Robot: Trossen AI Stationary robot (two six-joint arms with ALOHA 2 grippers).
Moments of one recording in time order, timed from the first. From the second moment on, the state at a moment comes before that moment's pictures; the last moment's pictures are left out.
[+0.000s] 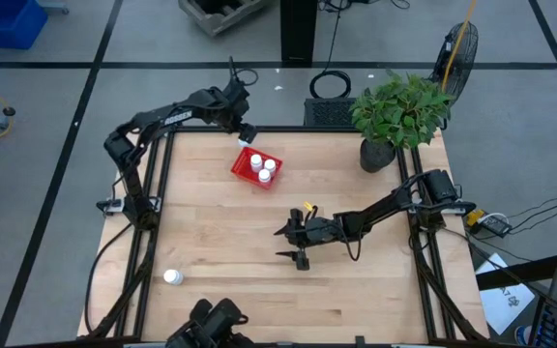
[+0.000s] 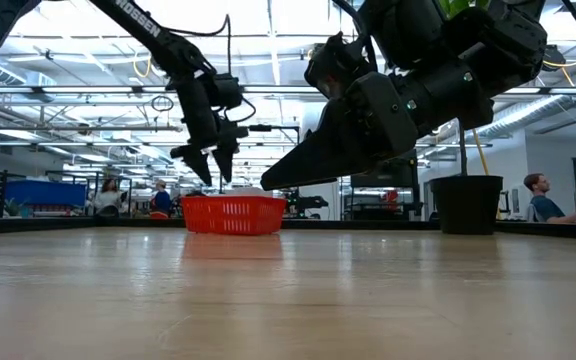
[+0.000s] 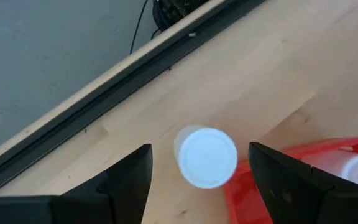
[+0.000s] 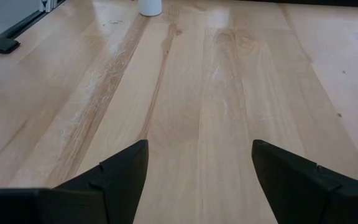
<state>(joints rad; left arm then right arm) 0.80 1.85 1.45 -0.76 0.07 -0.17 0.20 1.90 0.81 0.64 0.08 0.04</state>
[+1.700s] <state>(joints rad) 0.77 1.97 1.45 -0.76 0.10 -0.17 0.20 1.90 0.81 0.64 0.08 0.04</state>
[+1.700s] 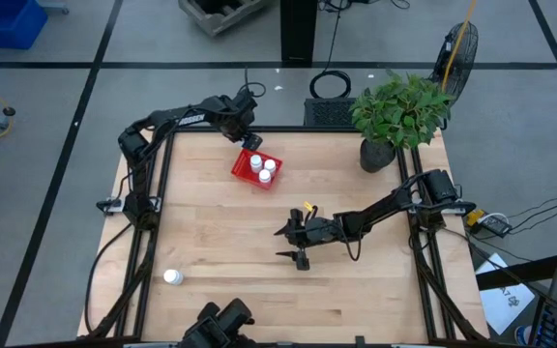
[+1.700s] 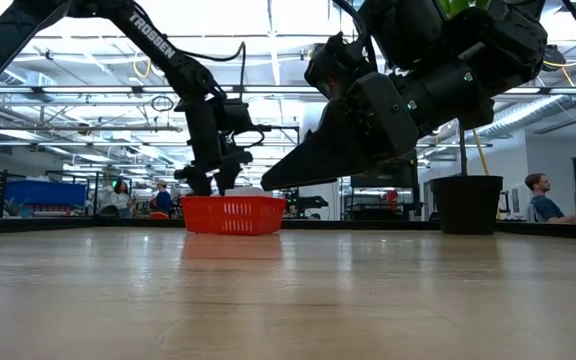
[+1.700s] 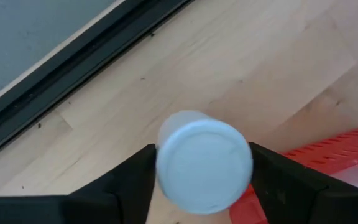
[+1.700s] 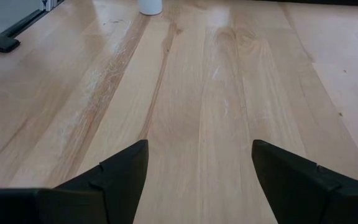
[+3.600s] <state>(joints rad) 0.50 1.11 1.45 -0.87 0.18 -0.30 0.18 1.90 0.81 1.28 0.22 -0.47</state>
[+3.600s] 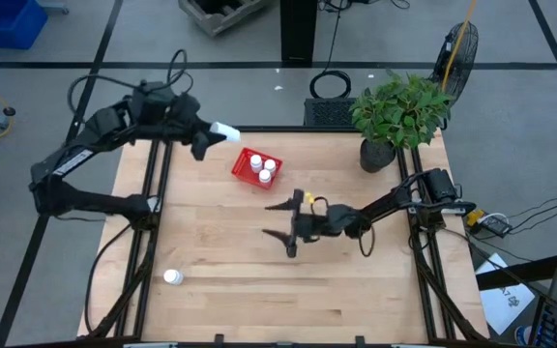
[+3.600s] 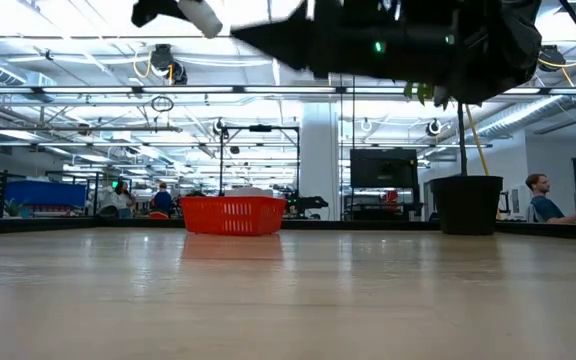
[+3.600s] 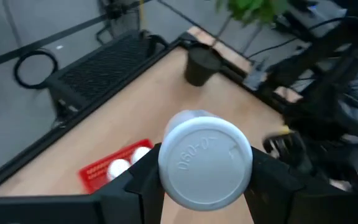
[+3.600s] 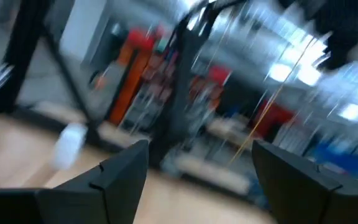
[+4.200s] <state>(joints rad) 0.23 1.14 1.45 -0.76 0.11 -0.37 0.07 1.87 0.95 1.47 0.16 -0.59</state>
